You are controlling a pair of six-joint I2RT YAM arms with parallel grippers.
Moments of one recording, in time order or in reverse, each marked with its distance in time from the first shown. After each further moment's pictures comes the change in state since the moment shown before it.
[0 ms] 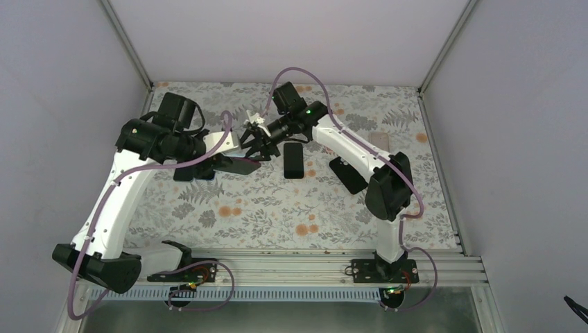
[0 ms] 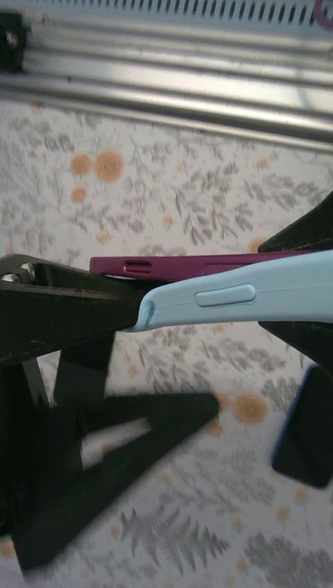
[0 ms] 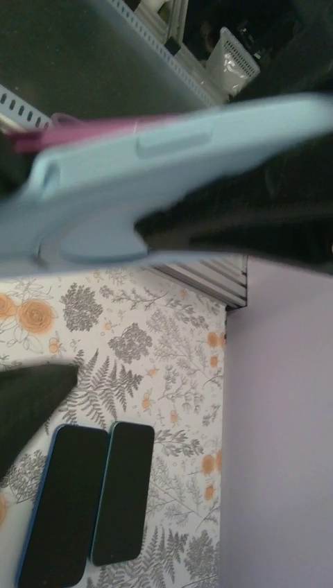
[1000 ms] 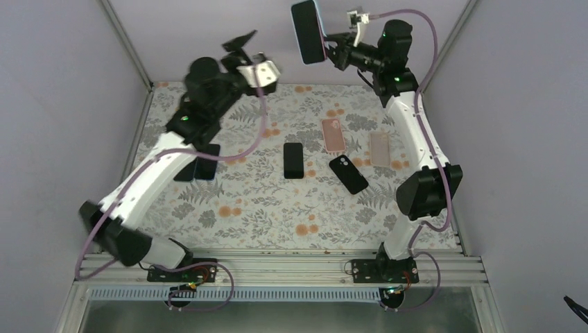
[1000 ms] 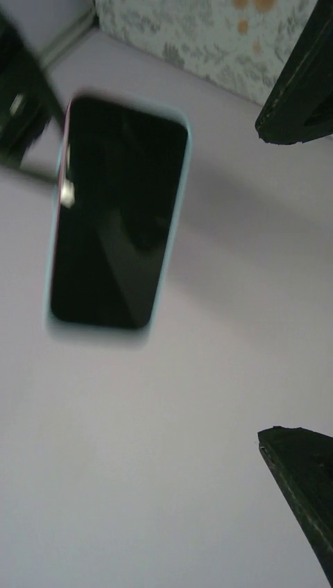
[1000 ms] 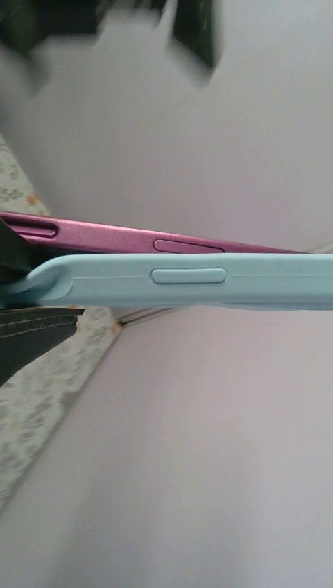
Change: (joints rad) left arm -0.199 0.130 0.030 1.311 -0.459 0.001; right arm -0.569 -0.148 0.061 0.611 0.226 0.896
